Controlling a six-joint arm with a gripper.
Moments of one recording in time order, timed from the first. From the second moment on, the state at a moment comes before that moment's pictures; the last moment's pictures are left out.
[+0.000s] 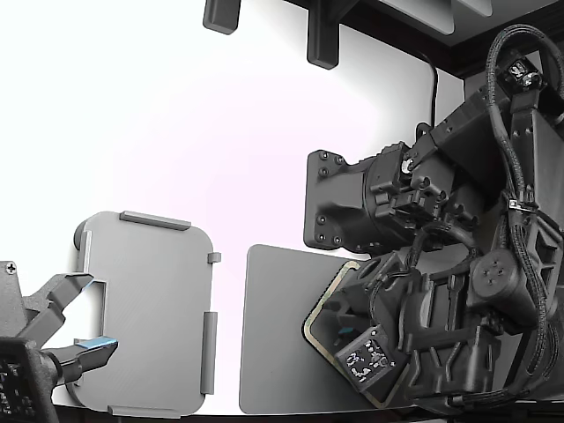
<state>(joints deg) 69.5 123.2 129.7 79.0 5.0 30.7</state>
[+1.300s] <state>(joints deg) 73.7 119.3 135.3 74.5 7.6 30.9</state>
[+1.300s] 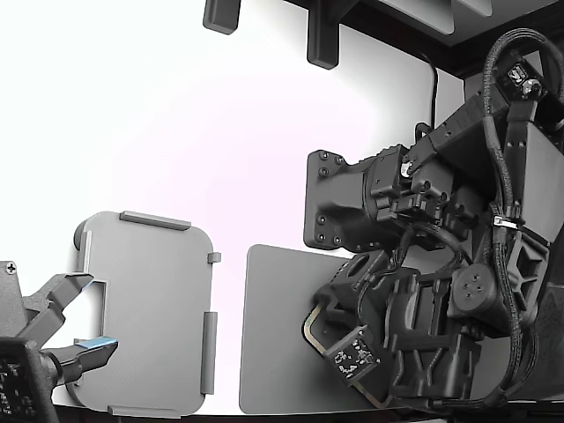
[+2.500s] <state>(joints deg) 72.9 114.8 134.1 74.3 7.8 30.6</state>
